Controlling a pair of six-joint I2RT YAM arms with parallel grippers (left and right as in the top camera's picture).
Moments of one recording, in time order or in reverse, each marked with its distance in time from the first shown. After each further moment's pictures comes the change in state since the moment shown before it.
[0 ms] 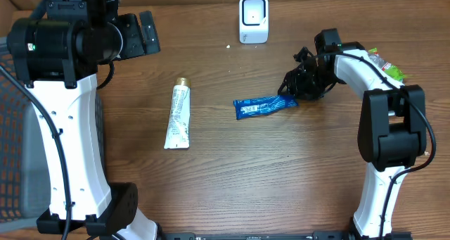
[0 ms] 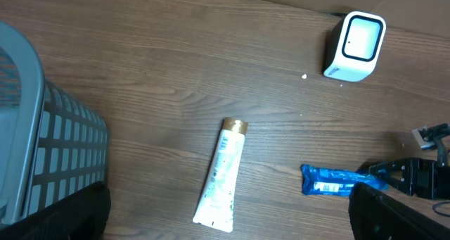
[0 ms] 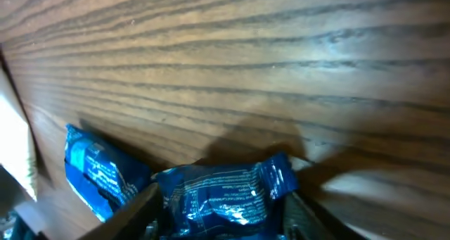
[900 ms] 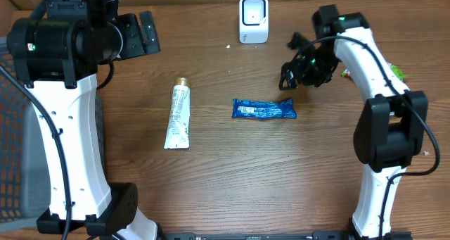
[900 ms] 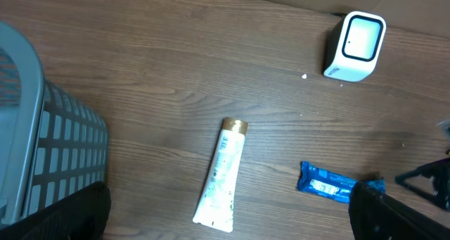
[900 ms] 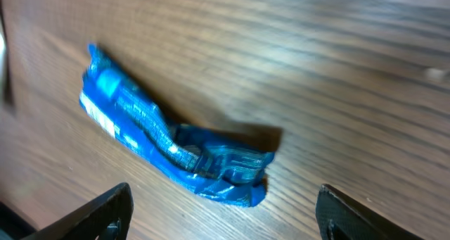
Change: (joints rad) left arm 0.000 0.000 0.000 0.000 0.000 0.000; right arm 0.044 -0.004 0.329 -0.407 0.159 -0.317
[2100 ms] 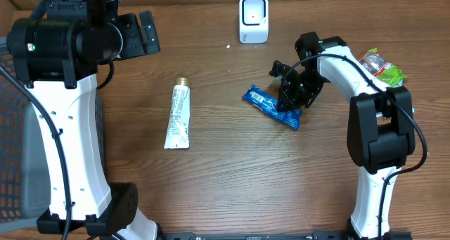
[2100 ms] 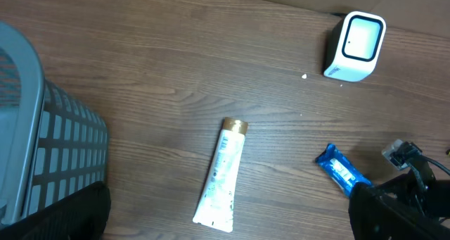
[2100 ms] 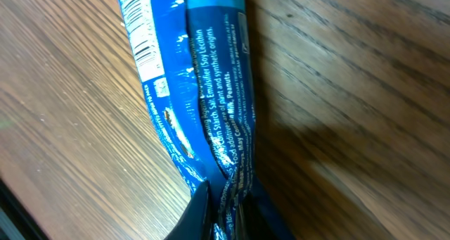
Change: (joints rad) left arm 0.000 0.000 0.000 0.000 0.000 0.000; right arm 0.061 0.000 -0.241 0.135 -0.082 -0.204
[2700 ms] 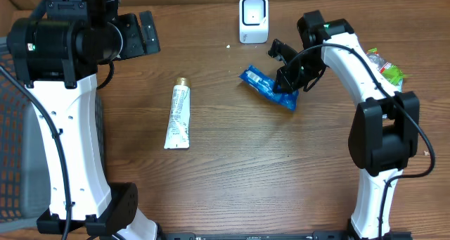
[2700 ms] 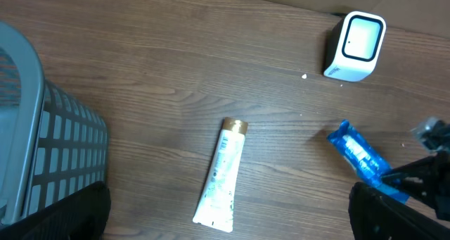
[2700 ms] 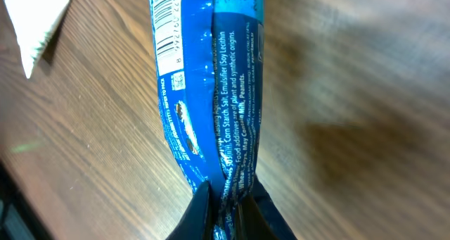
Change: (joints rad) left arm 0.000 0.000 0.000 0.000 0.000 0.000; right arm 0.004 -0.029 0.181 -0.051 -0.029 -0.003
